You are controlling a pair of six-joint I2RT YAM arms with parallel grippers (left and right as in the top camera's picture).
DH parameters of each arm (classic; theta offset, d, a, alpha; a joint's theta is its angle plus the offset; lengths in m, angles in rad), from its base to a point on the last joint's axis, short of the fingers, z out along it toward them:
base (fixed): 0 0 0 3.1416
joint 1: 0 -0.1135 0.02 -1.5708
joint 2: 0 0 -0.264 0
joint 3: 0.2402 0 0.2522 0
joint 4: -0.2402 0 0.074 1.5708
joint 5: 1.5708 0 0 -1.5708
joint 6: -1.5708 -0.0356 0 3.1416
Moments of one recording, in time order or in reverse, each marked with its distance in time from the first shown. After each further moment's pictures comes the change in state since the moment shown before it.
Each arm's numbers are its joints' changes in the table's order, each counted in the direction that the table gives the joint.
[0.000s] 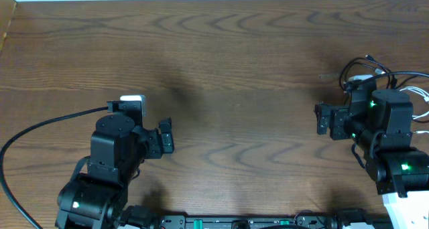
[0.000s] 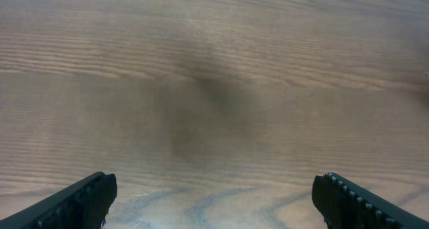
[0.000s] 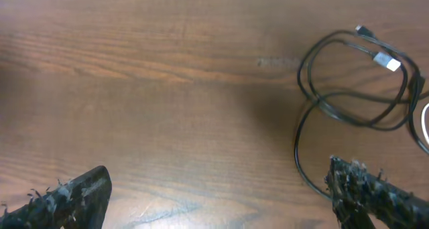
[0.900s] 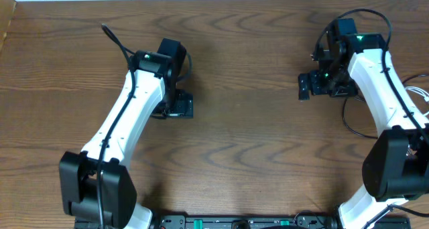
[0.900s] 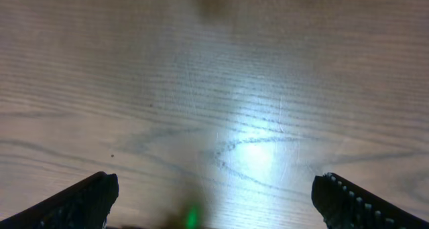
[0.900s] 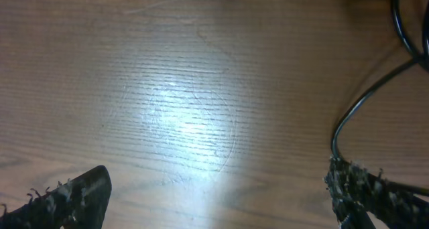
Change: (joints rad) left arm 0.000 -0.940 0.418 -0.341 -0.013 0.049; right arm -0.006 -0.942 0.621 -0.438 0.001 0.008
